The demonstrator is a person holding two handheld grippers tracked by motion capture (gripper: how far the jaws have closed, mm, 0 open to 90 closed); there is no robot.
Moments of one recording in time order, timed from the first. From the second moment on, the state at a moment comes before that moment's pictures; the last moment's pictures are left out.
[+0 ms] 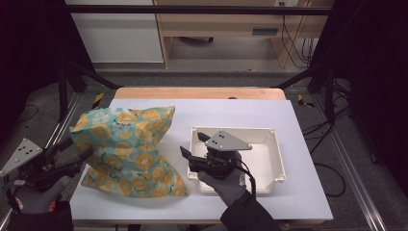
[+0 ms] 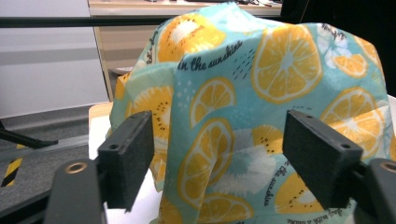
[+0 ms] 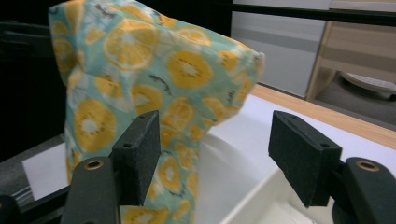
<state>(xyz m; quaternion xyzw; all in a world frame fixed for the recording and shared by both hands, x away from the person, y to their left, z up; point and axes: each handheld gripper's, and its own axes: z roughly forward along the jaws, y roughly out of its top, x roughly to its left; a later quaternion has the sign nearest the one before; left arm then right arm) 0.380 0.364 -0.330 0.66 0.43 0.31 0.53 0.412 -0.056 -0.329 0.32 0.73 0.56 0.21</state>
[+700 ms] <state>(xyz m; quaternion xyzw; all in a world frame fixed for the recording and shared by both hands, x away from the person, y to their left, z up) 0.382 0.368 -0.338 0.67 0.46 0.30 0.50 0.427 0.021 -0.321 0.28 0.75 0.57 0.17</state>
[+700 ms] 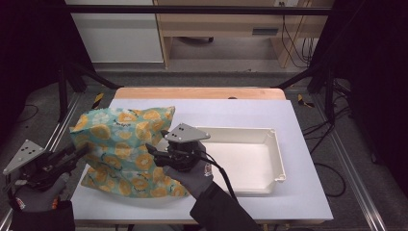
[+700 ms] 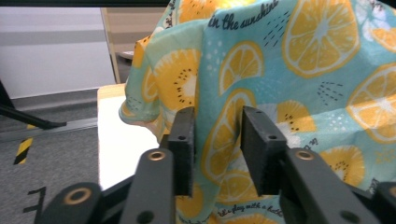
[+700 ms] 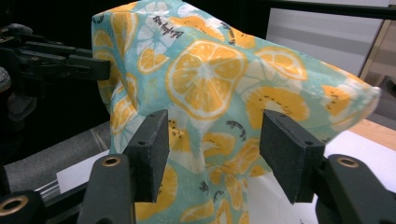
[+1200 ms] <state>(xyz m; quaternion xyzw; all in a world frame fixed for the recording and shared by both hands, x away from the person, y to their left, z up) 0.379 0.370 -0.340 0.66 0.47 0.31 0.50 0.437 0.036 -0.321 0.29 0.76 0.56 0.15</state>
